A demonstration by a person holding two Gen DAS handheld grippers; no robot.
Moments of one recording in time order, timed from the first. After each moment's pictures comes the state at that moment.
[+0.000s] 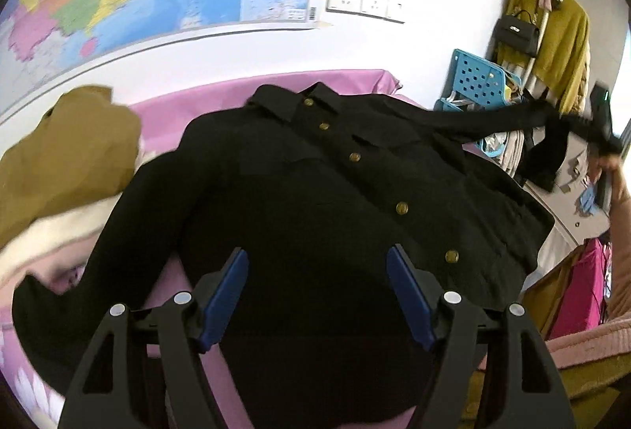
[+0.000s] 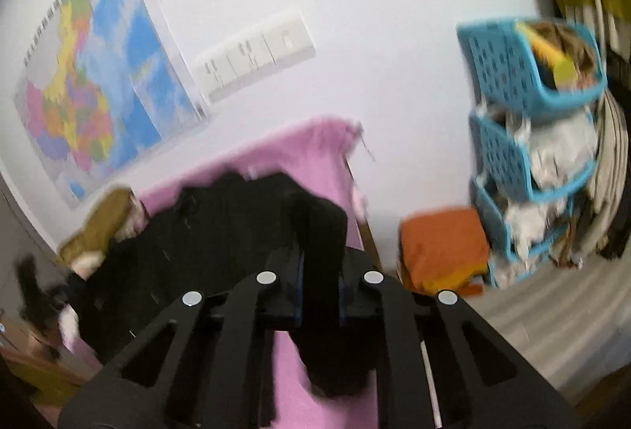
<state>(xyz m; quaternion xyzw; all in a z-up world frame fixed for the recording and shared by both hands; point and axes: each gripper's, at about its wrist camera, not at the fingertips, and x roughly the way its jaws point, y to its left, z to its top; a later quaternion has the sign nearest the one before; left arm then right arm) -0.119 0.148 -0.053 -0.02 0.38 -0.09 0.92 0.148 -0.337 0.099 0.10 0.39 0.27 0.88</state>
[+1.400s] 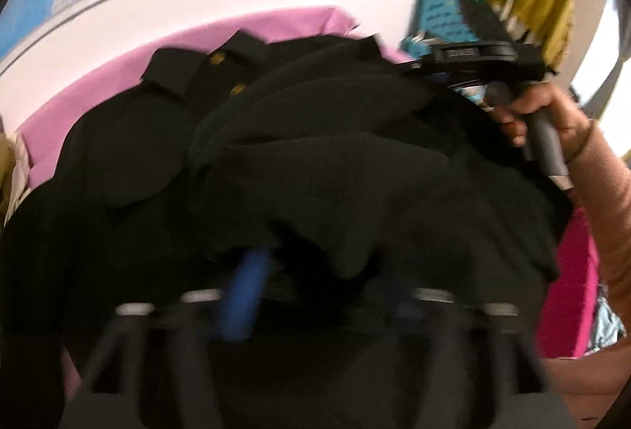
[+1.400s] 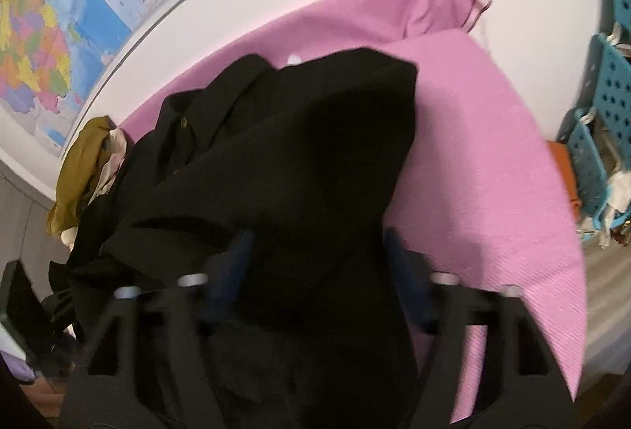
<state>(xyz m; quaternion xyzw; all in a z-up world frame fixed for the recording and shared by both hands) -0.010 0.084 -0.108 0.02 0.47 -0.16 0.87 0.227 -0.130 -0.074 0.04 0.58 0.31 0.75</state>
